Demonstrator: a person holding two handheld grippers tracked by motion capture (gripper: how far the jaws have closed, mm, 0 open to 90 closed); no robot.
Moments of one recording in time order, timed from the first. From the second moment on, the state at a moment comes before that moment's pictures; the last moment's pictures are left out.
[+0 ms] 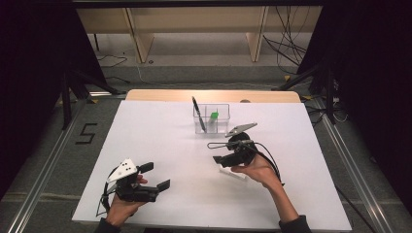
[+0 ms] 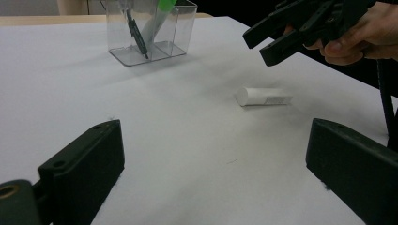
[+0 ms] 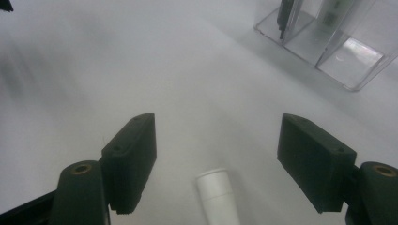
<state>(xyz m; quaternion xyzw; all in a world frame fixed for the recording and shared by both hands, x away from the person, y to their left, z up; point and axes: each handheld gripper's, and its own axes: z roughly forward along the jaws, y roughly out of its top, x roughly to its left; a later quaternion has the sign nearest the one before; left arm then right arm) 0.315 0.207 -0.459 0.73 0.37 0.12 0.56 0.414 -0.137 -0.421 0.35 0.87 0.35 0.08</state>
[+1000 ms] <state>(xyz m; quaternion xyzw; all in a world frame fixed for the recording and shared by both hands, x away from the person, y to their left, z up) 0.316 0.206 -0.460 0.73 0.37 0.11 0.56 0.413 -0.134 -0.445 0.32 0.91 0.25 0.07</state>
